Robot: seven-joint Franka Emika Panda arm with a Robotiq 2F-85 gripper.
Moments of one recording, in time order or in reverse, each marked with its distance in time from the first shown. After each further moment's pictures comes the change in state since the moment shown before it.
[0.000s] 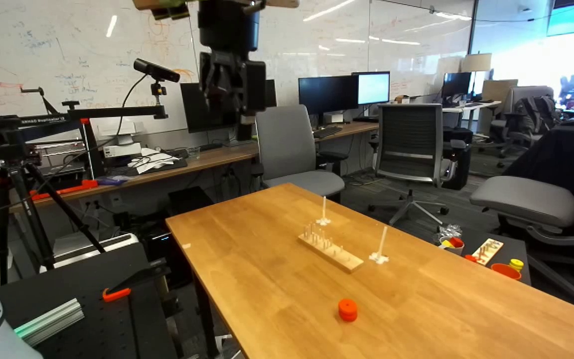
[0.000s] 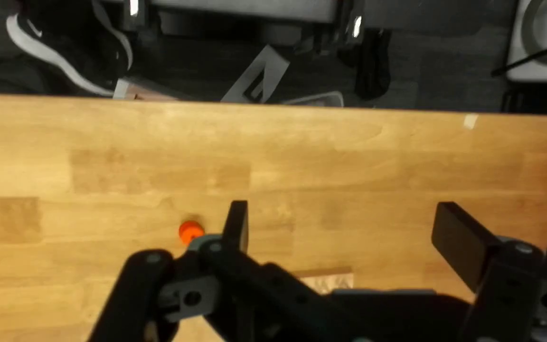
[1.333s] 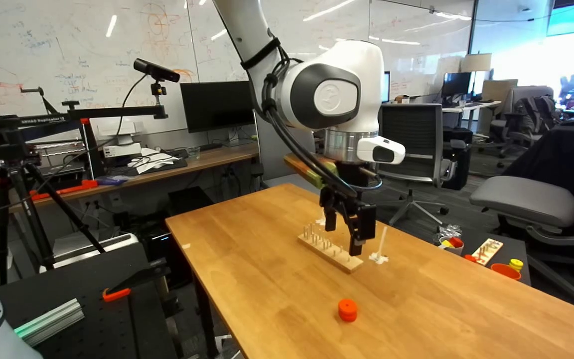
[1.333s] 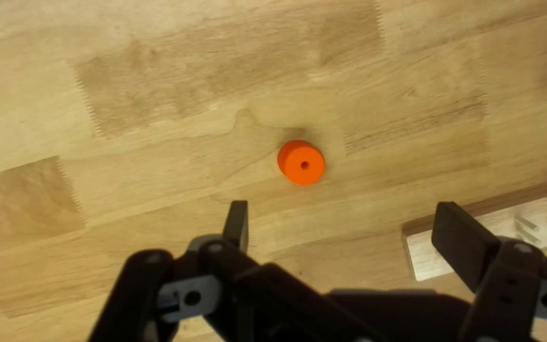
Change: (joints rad) arm -0.059 0.960 0.020 0.424 -0.098 0.544 0.307
